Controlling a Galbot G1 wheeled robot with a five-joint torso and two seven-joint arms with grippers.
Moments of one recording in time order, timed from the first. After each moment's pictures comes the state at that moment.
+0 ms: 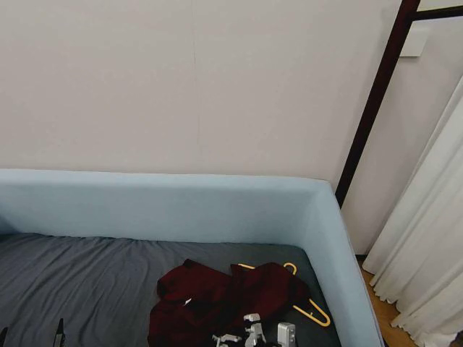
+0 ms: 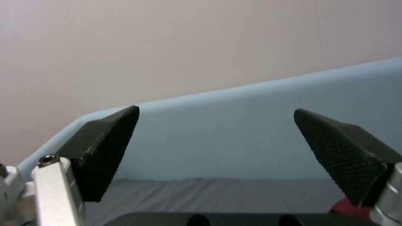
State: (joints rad) left arm 2.05 -1.25 -0.85 -1.95 -0.18 -0.75 -0.27; right arm -0.98 0.95 -0.43 1.77 1.21 -0.22 0.05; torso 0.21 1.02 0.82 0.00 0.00
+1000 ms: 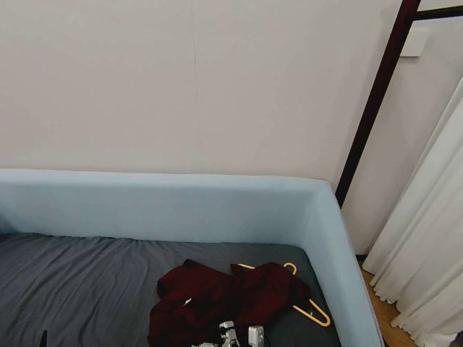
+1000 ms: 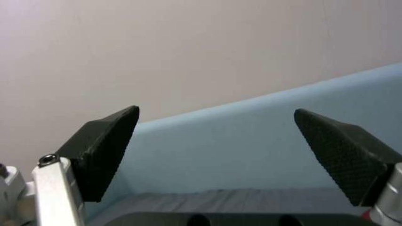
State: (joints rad) left arm 2.15 -1.32 -0.95 -2.08 -0.13 -0.73 -0.28; right arm -0.85 1.18 -0.50 1.38 1.17 -0.19 -0.02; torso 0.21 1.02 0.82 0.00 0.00
